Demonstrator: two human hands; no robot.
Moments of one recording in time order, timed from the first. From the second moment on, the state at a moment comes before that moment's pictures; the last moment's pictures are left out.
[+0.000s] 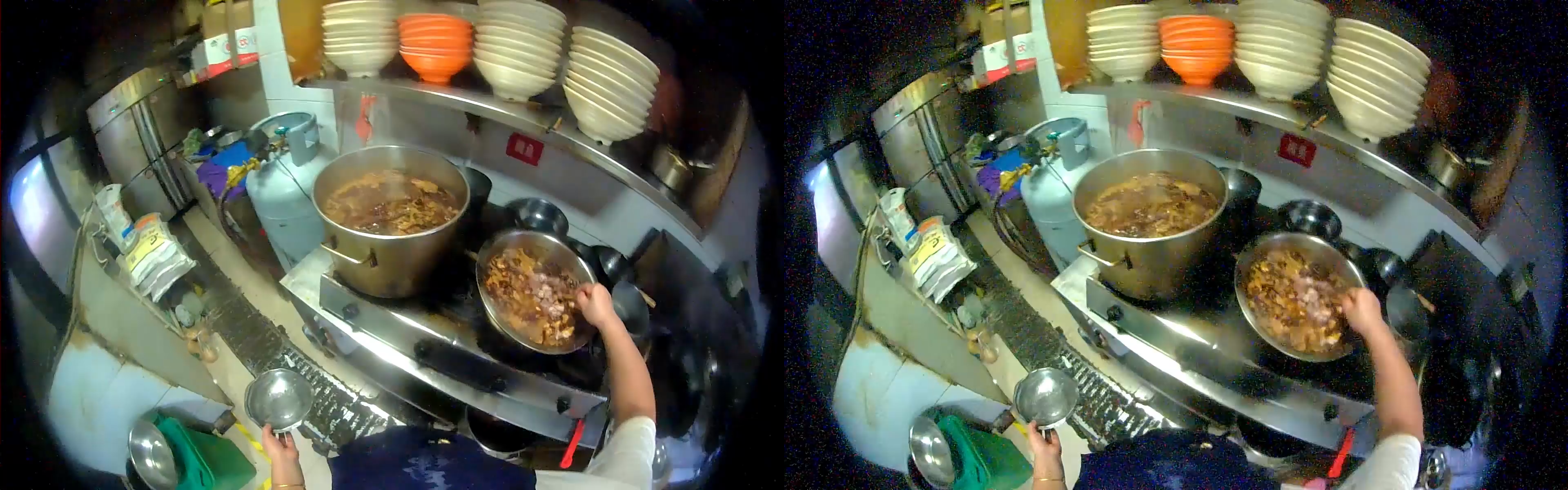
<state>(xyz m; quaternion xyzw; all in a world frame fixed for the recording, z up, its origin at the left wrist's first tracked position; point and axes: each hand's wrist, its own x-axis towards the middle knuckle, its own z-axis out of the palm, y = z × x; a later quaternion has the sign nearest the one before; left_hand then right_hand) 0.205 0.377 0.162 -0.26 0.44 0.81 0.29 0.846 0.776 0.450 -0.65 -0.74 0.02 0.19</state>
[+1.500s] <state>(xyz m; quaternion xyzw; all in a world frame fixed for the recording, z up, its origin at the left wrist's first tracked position) 0.057 0.725 0.225 -0.02 0.49 0.76 0.43 0.737 0.790 0.472 -0.60 -0.69 0.37 0.19</state>
